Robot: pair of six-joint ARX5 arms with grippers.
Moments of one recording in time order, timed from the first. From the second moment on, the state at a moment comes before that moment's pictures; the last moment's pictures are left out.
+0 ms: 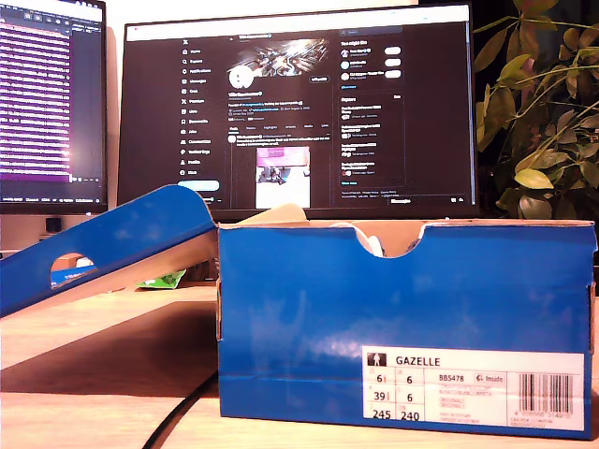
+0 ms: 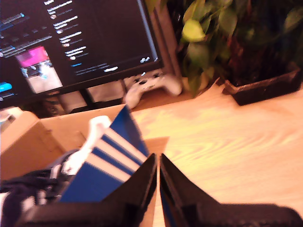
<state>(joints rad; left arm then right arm) -0.01 0.03 0.13 -0.02 0.29 -0.39 0.07 0.03 0.13 -0.21 -0.04 0.31</state>
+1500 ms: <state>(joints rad) 0.15 1.38 0.48 -0.02 0.71 -0.30 0.07 0.96 0.33 0.07 -0.44 0.34</state>
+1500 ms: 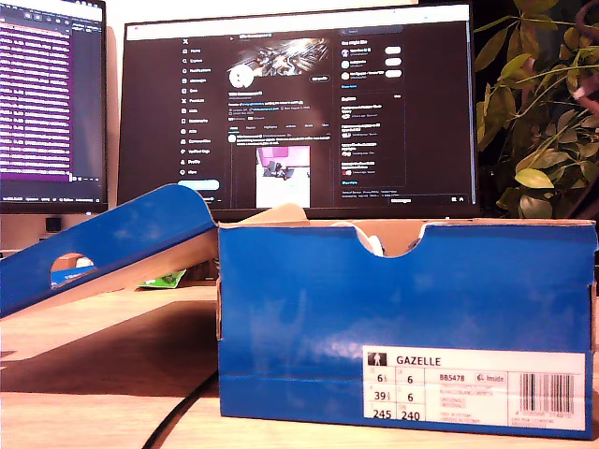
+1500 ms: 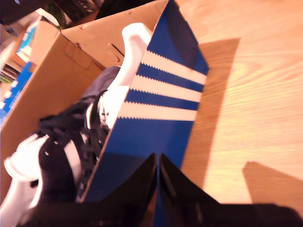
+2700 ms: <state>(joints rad) 0.07 1.46 0.72 -0.01 1.22 -0.39 0.15 1.11 0.34 0.20 -0.48 0.39</state>
